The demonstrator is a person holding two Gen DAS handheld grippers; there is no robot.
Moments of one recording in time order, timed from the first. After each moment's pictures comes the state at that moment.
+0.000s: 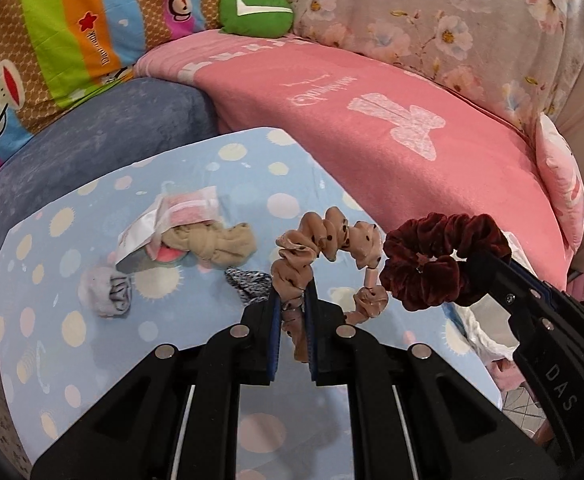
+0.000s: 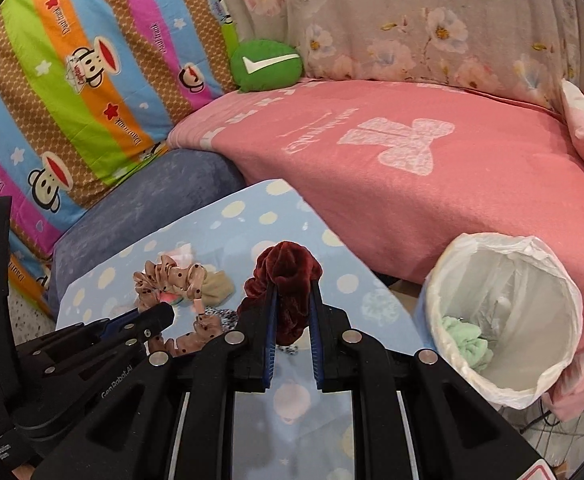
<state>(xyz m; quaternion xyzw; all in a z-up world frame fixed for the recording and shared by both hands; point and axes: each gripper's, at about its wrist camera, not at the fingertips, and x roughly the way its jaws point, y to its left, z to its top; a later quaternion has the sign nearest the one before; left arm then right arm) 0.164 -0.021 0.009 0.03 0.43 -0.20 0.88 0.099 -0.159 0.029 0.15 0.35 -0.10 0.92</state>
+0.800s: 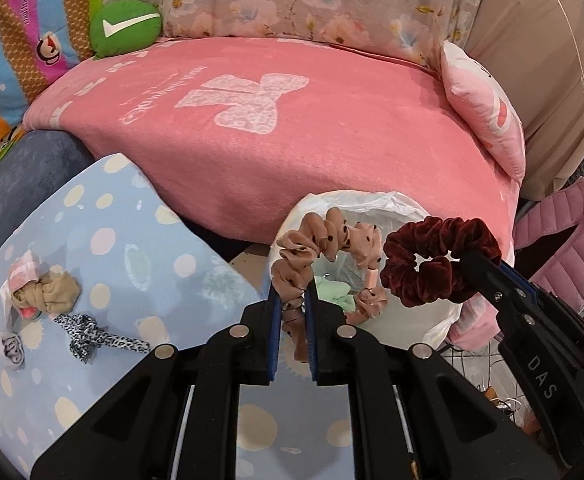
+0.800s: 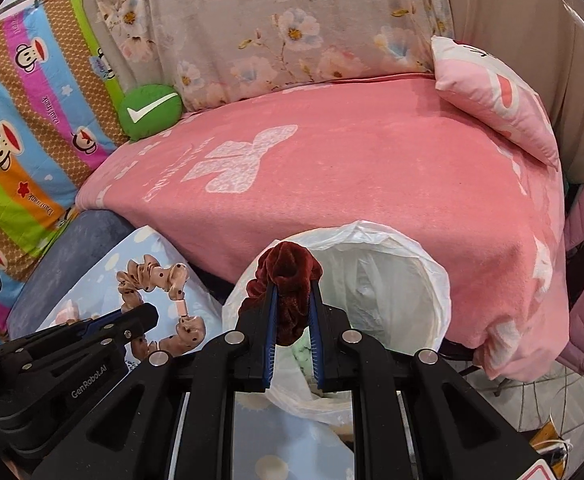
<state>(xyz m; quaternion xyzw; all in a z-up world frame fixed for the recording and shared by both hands) 0.110 -0.214 0.008 0.11 0.43 -0.34 0.83 0.006 -0.332 0.014 0.22 0.32 -0.24 0.89</state>
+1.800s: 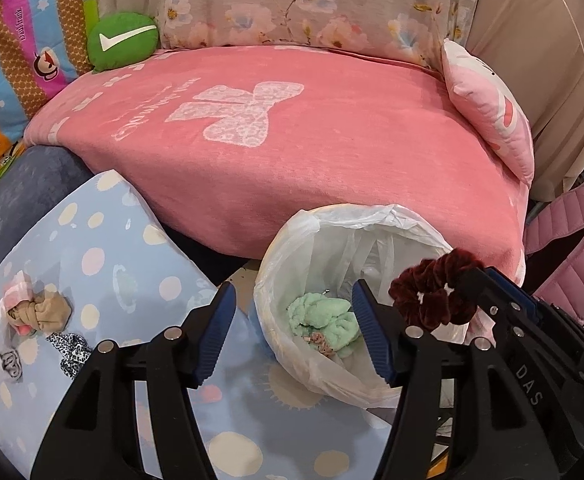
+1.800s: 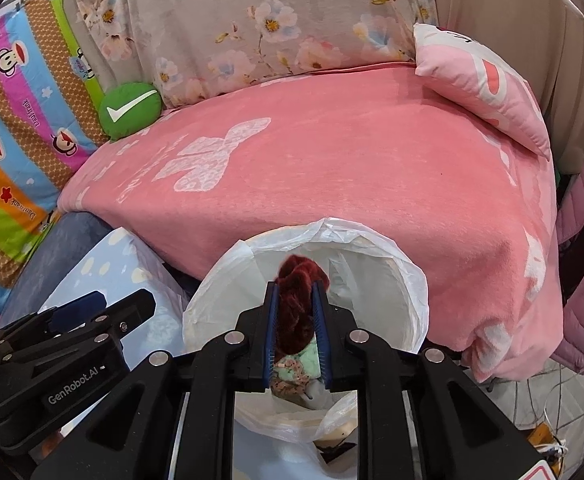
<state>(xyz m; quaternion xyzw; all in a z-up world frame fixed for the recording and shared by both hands) 0.112 -0.243 0.004 0.12 0.41 -0.32 0.84 0.009 -0.358 -0.004 0.22 0.33 -0.26 0.88</state>
